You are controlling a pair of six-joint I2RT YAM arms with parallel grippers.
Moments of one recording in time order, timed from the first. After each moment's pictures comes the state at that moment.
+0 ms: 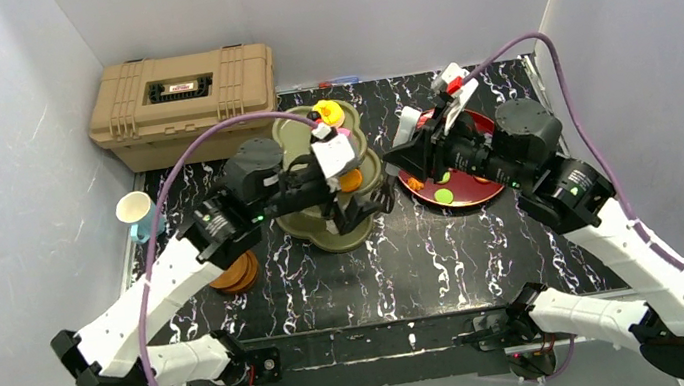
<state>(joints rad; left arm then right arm) -0.88 1.14 1.31 -0.43 0.40 0.24 0.75 0.95 1.30 -0.45 -0.23 0.17</state>
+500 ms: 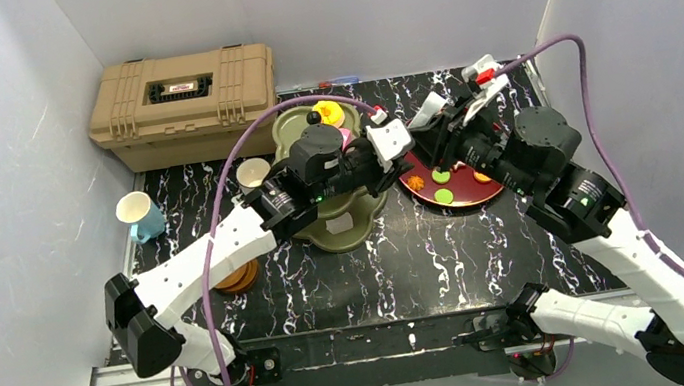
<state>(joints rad) -0.97 1.43 1.36 -0.15 0.24 0.29 0.75 0.90 1.24 -0.33 -0.02 0.27</state>
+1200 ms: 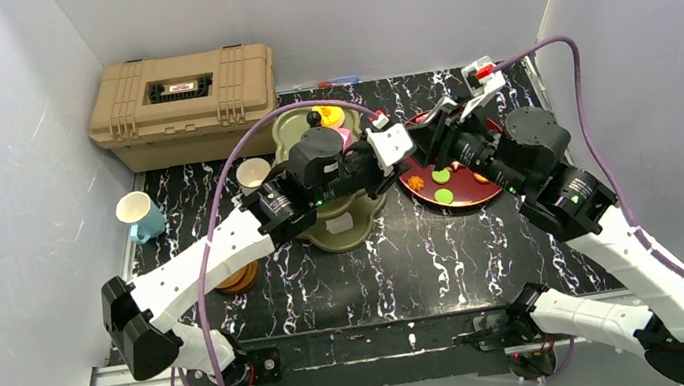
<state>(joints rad) -0.99 1.41 1.36 -0.15 0.20 0.32 0.76 0.90 1.22 -0.31 0.00 0.39</state>
